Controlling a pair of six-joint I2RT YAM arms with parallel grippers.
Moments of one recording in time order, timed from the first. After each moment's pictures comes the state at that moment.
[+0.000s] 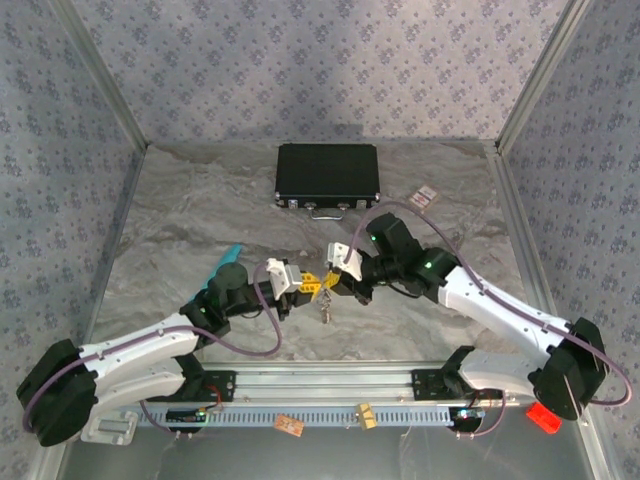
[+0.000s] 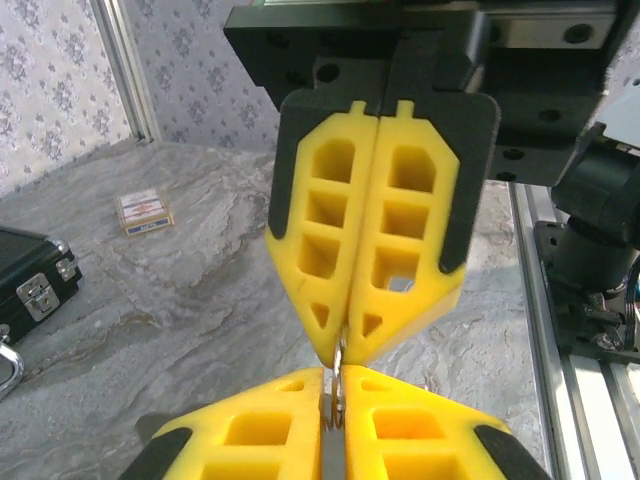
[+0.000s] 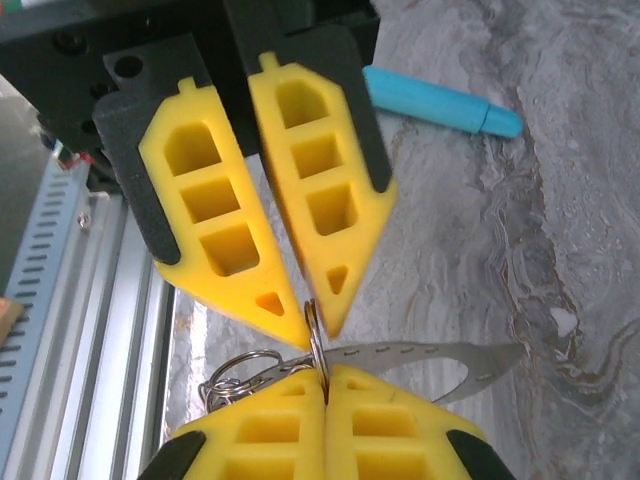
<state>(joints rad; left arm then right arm) -0.87 0.96 0.37 0.43 0.42 0.07 0.78 1.17 0.93 -0.50 -0.56 -0.49</state>
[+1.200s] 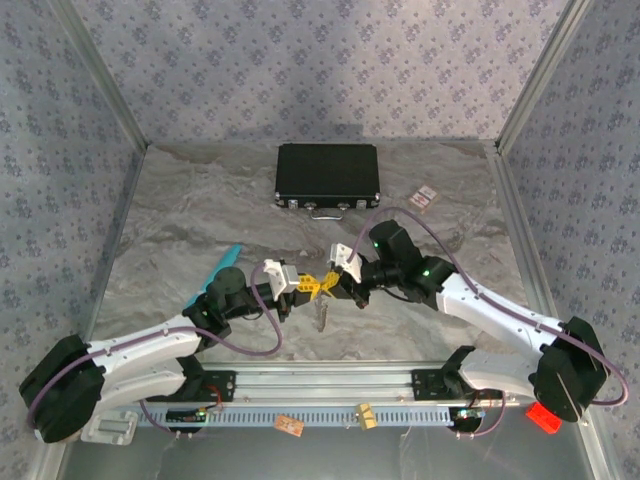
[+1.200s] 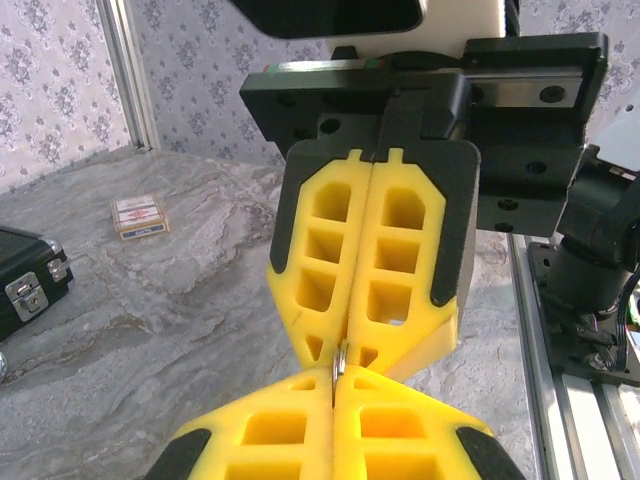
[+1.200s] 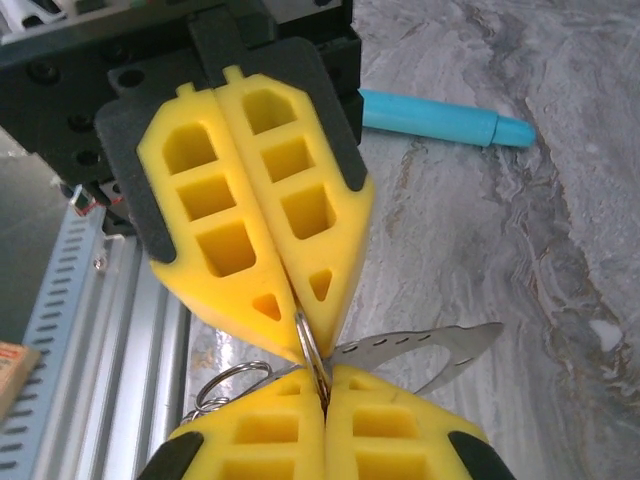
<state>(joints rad) -0.86 0.98 0.30 0.60 0.43 0.00 0.75 1.15 0.78 -0.27 -0.65 -0.34</state>
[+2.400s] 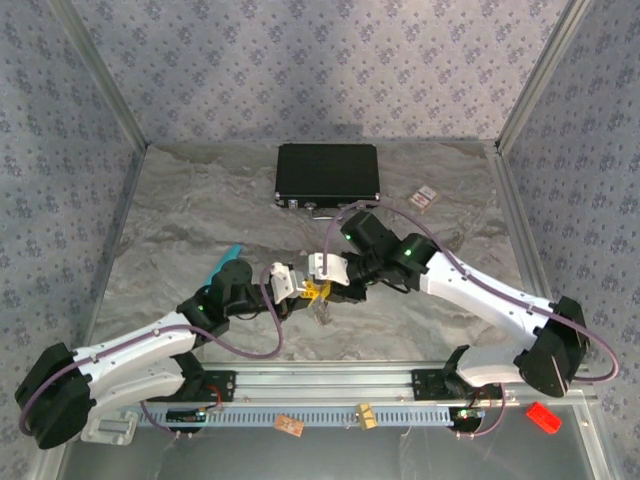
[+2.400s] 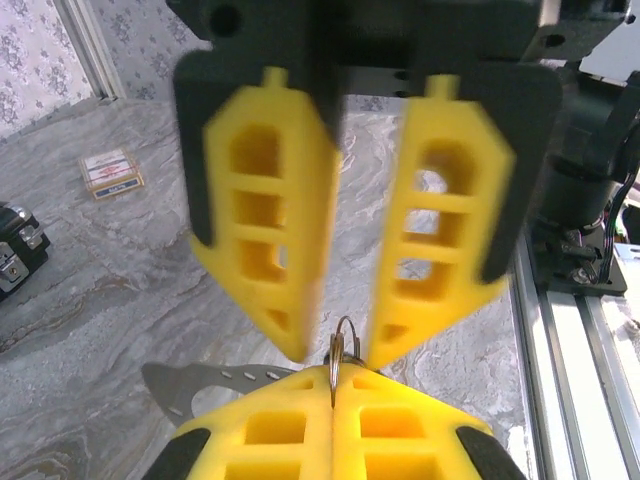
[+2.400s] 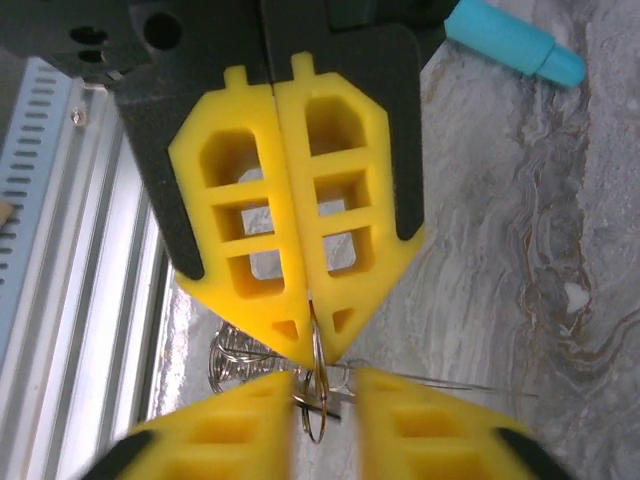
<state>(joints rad) -0.86 0.93 0.40 0.27 0.46 0.16 0.85 1.28 1.09 -0.73 -0.44 -0.64</state>
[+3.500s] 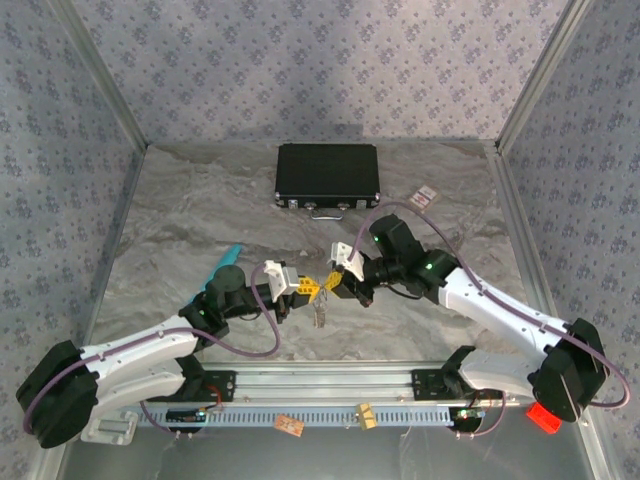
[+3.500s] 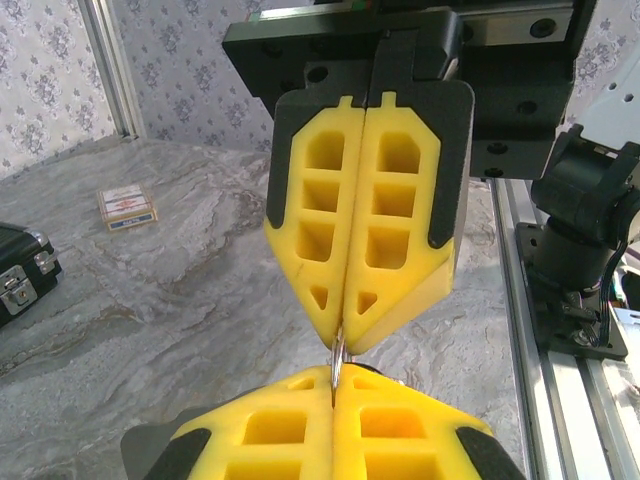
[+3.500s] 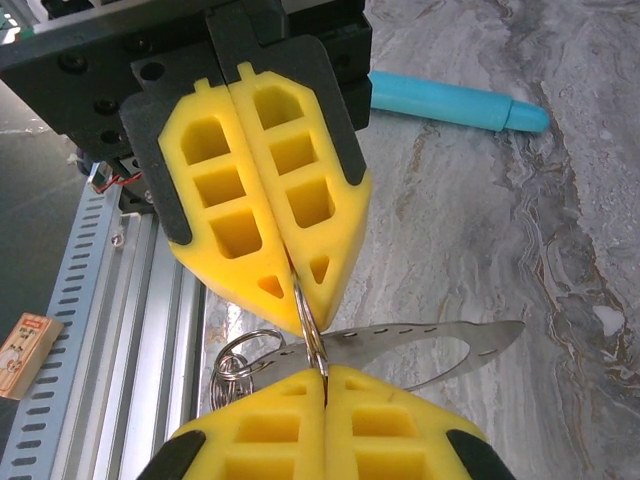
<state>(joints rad) -0.85 0.94 0.32 0.50 0.46 0.03 0.73 1.16 0.86 -0.43 -0.66 -0.41</state>
